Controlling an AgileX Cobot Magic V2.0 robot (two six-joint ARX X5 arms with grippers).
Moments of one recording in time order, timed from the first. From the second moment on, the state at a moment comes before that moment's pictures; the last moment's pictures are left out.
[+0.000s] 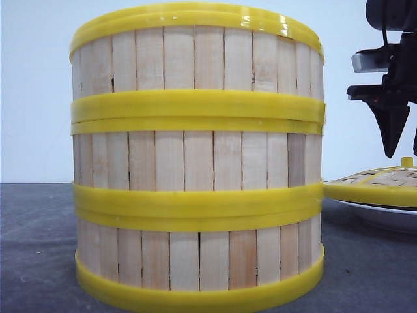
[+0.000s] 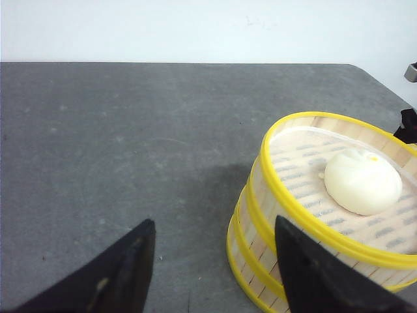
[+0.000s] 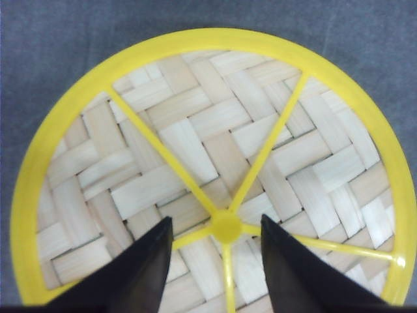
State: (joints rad) left arm -0.44 0.31 0.96 -0.96 -0.02 -0.18; right arm 0.13 1.55 1.19 -0.76 0.05 0.13
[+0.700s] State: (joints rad) left arm -0.44 0.31 0.96 -0.96 -0.03 -0.18; right arm 0.08 1.58 1.19 -0.74 0.02 0.14
